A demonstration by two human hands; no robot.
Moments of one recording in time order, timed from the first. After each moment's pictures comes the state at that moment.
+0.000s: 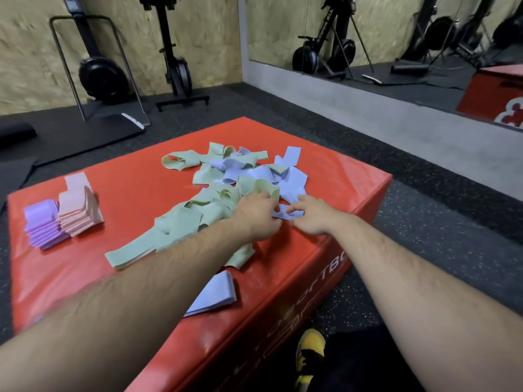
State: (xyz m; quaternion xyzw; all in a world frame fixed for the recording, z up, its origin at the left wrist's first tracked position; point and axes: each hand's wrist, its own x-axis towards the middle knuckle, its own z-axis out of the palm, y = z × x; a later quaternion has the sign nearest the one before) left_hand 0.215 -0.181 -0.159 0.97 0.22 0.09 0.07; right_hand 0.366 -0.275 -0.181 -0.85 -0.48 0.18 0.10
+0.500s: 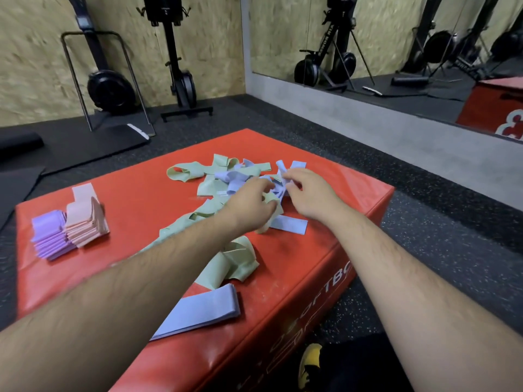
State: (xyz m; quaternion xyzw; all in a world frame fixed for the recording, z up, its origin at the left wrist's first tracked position) left_hand 0.206 -0.167 -0.117 0.92 0.25 0.21 0.21; right_hand 0.343 -0.264 -0.115 -0.76 -0.52 0.03 0.38
